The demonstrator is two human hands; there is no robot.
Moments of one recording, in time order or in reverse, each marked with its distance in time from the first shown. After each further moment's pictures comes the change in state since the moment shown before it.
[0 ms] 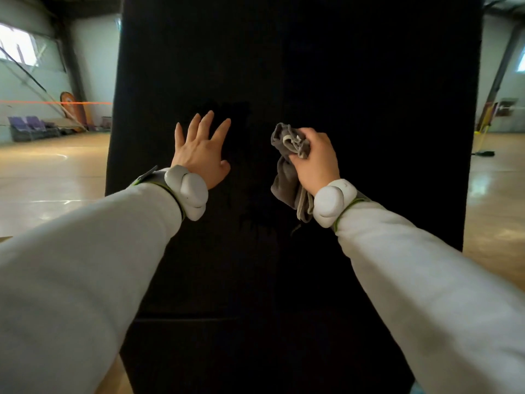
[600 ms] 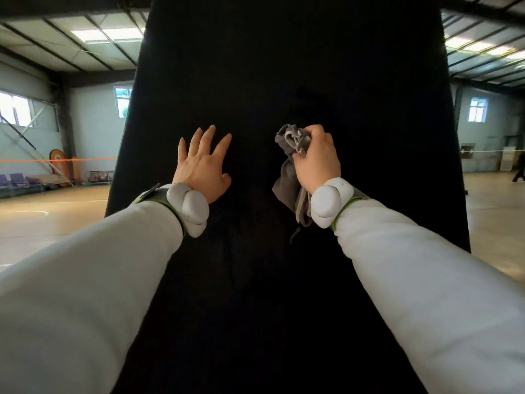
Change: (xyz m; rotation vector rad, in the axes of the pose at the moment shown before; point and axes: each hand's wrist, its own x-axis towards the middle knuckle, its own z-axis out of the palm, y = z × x) left_hand 0.093 -0.022 -0.029 0.002 0.148 0.090; right_hand 0.099 -0.053 -0.009 -0.158 0.250 -0.048
